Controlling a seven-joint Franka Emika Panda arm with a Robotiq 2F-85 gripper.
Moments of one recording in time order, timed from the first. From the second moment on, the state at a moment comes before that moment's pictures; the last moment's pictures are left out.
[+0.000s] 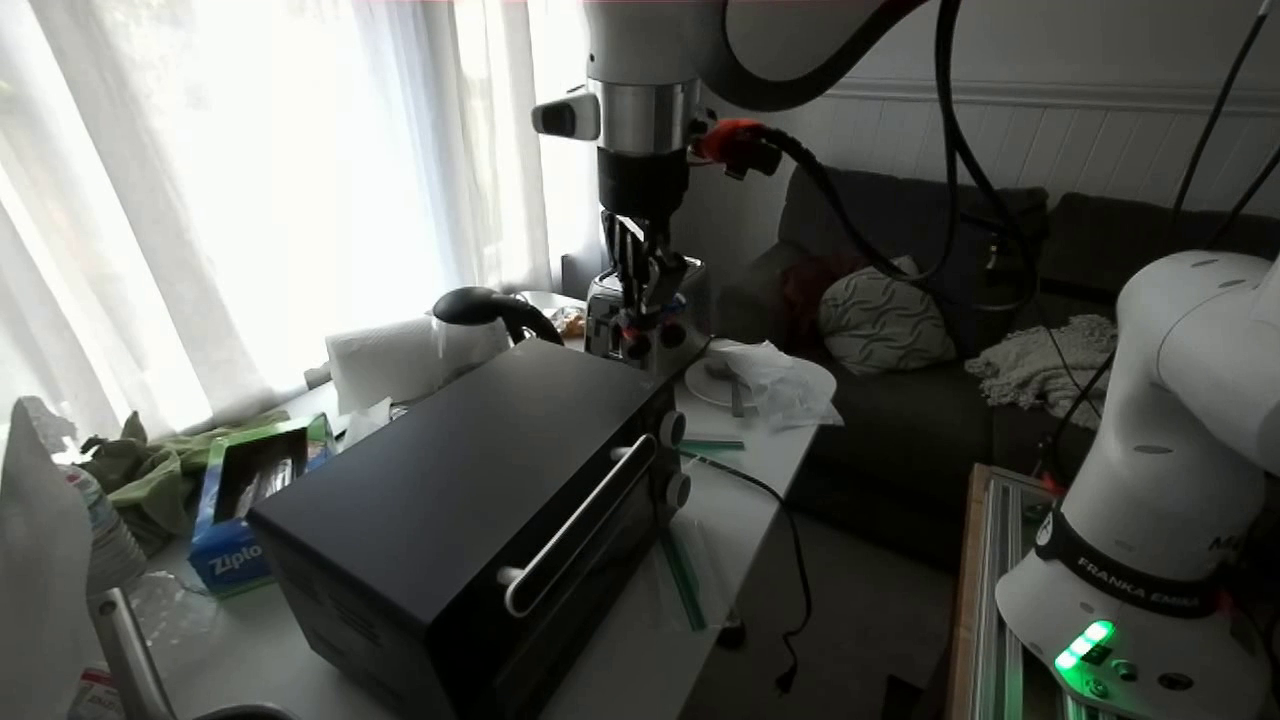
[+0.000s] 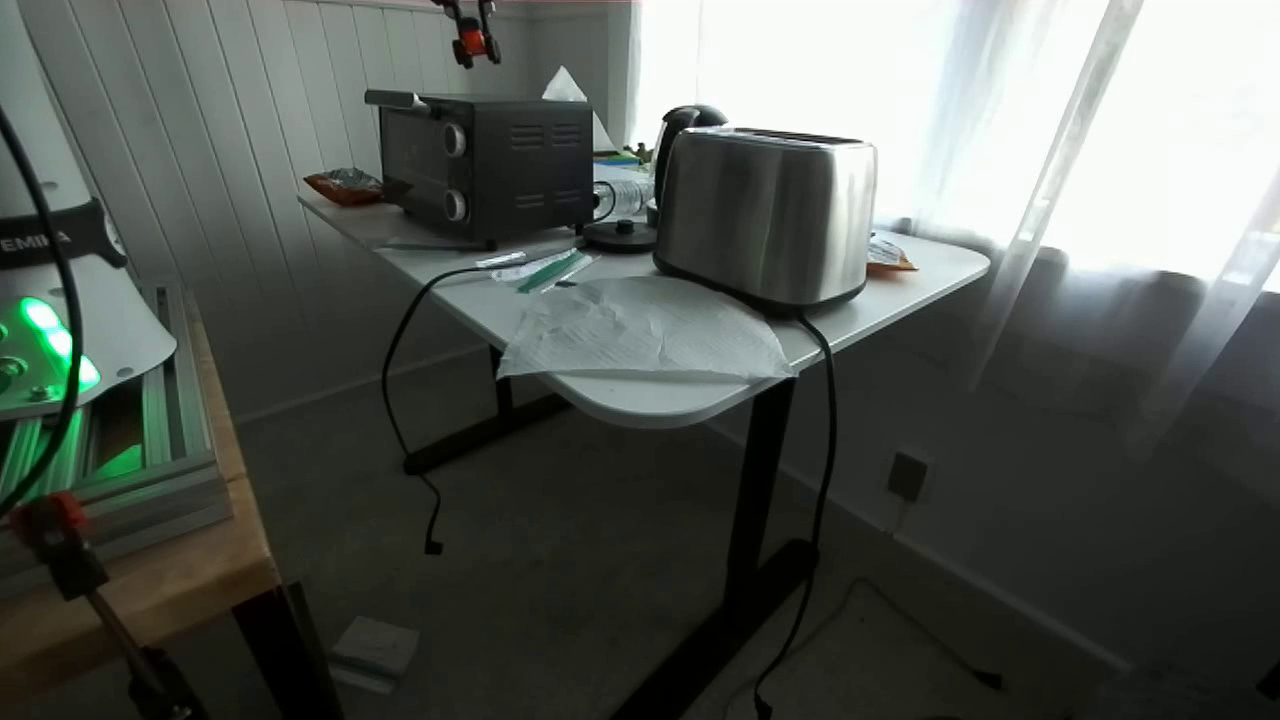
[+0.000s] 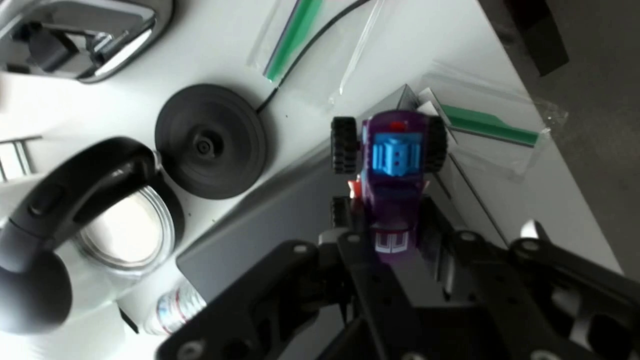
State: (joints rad) arm 0.22 -0.24 0.11 -2.26 -0.18 2.07 -0.59
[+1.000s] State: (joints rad) arm 0.28 -0.09 0.15 -2.18 -0.07 2.11 -0.90
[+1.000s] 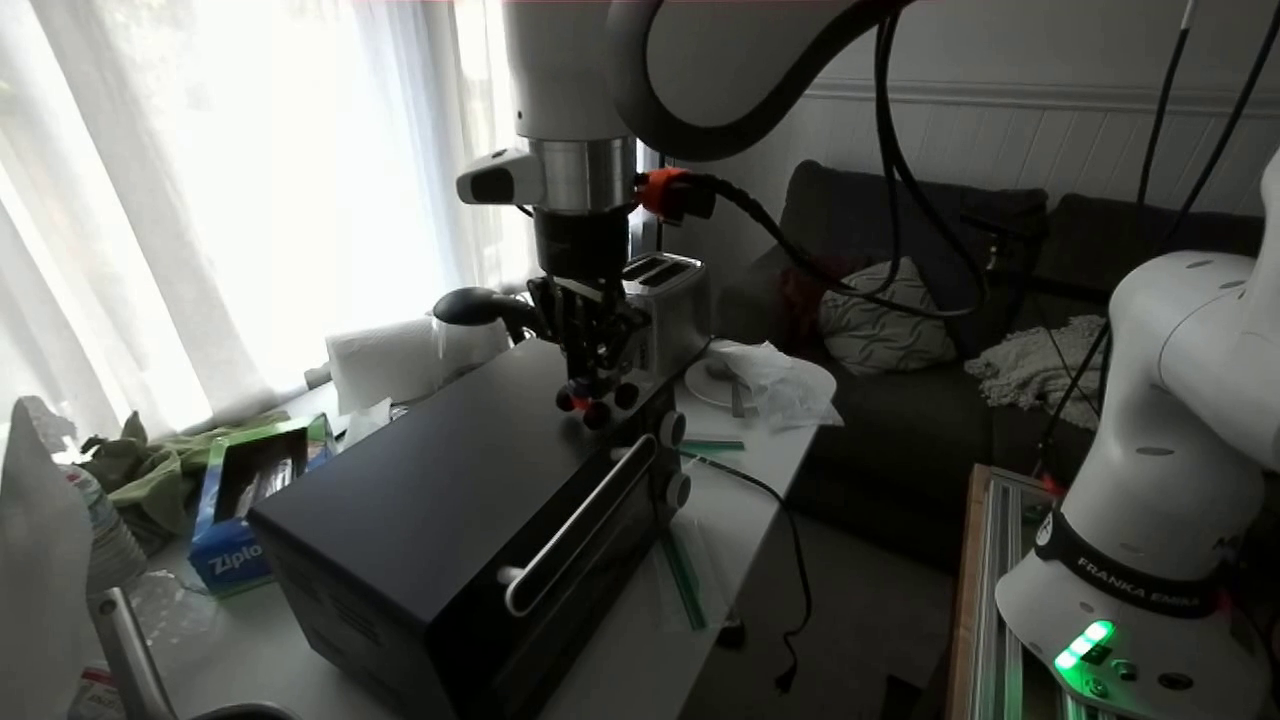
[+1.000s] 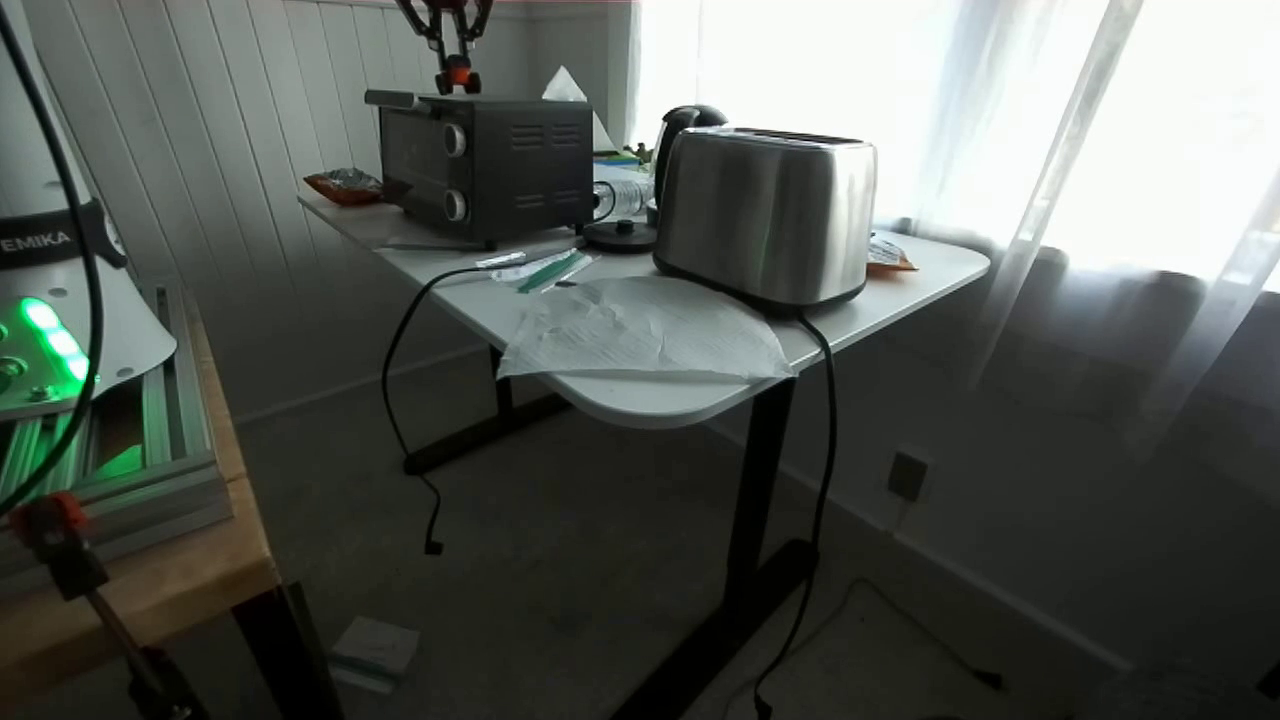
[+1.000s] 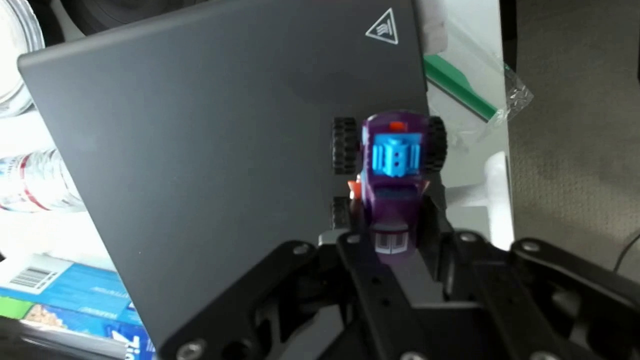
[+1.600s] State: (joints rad) arm 0.27 0.01 0.16 -2.10 -0.06 2.19 -0.95
